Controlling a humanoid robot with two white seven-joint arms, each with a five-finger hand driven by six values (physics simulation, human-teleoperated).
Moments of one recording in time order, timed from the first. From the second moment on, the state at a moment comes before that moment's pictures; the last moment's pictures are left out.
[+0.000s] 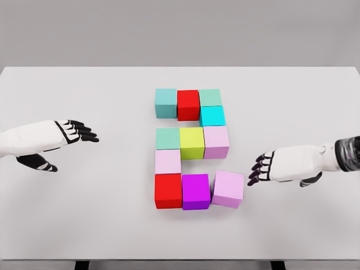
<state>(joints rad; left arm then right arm) -0.87 1.27 -1.29 -1.62 -0.18 -0.61 -0.04 -0.83 -1.12 1.12 -1.76 0.34 -0.61 0.61</state>
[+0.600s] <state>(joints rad) -0.87 1.26 -1.29 -1.62 -0.18 -0.61 -0.04 -0.85 -1.08 1.13 -1.76 0.34 -0.61 0.61</state>
